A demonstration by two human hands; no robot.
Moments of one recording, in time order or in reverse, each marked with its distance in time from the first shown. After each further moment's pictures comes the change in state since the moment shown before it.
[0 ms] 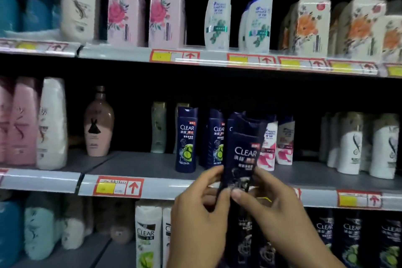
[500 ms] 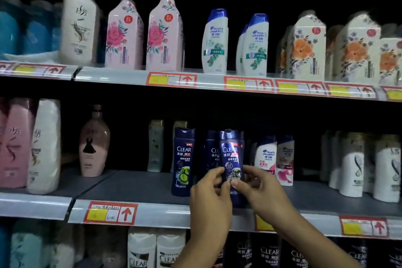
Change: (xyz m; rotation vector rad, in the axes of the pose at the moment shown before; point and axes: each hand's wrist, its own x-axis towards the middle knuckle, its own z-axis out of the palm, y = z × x) left_hand 0.081 -0.003 0.044 0.105 0.107 -0.075; right_hand 0.096 0.026 -0.013 -0.110 0.111 0.143
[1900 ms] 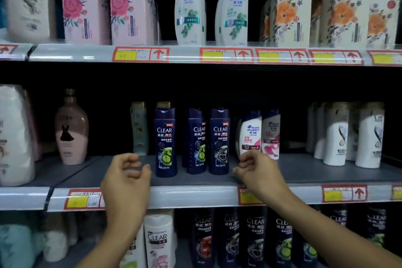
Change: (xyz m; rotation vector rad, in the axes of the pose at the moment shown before) left_hand 0.020 -0.049 -0.083 0.103 0.348 -0.011; right_hand 0.004 0.027 -0.026 -0.277 0.103 0.119
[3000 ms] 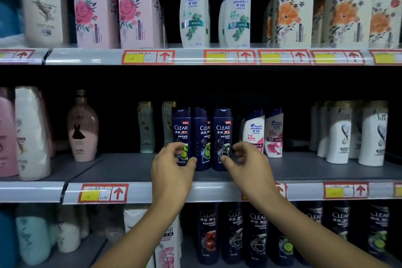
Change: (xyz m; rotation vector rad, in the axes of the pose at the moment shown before) left_hand -0.013 0.033 0.047 0.146 -0.207 0.077; right_hand -0.024 -0.033 0.016 -0.045 0.160 -0.162
